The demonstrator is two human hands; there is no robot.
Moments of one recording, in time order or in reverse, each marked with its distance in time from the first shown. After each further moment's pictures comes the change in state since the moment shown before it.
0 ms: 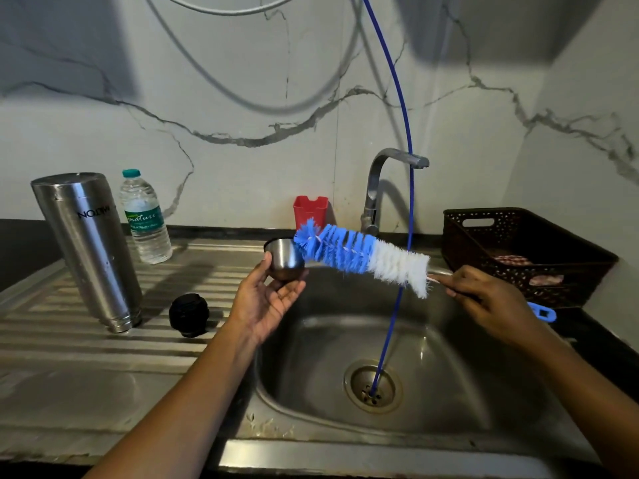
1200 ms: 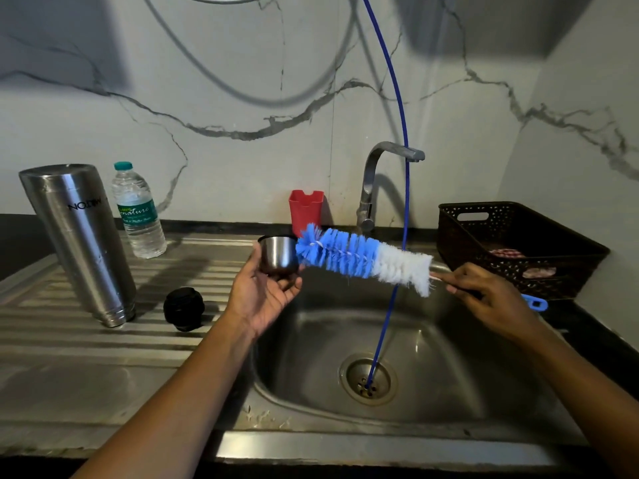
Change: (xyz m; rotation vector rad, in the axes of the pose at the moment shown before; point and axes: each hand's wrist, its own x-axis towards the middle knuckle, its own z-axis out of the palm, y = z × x) left_hand -0.001 -0.005 0.006 0.125 -0.011 0.009; right_hand -0.009 0.019 0.009 0.126 0.024 0.071
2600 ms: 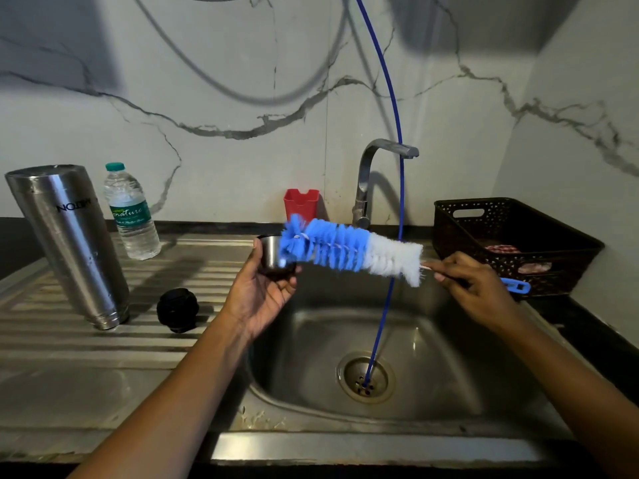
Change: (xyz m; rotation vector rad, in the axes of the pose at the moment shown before) left_hand -0.001 -0.001 0.002 -0.011 -0.119 0.004; right_hand 0.008 -0.012 0.010 0.122 0.068 0.042
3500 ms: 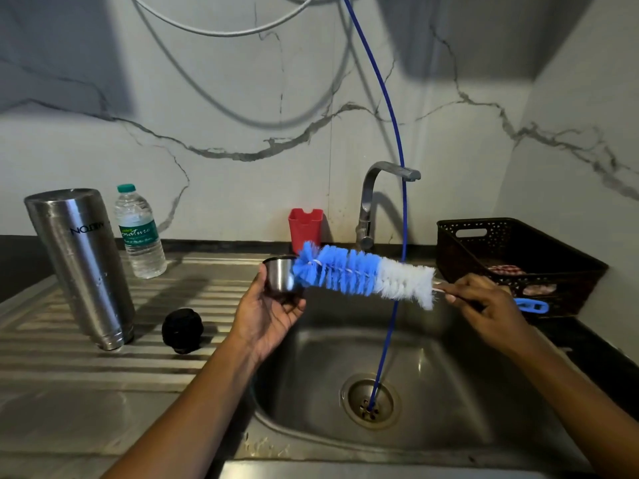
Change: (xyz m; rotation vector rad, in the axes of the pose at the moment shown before) left_hand 0.000 -0.003 0.001 -0.028 0.111 -0.005; right_hand -0.003 0.006 -0.008 -0.055 0.037 0.052
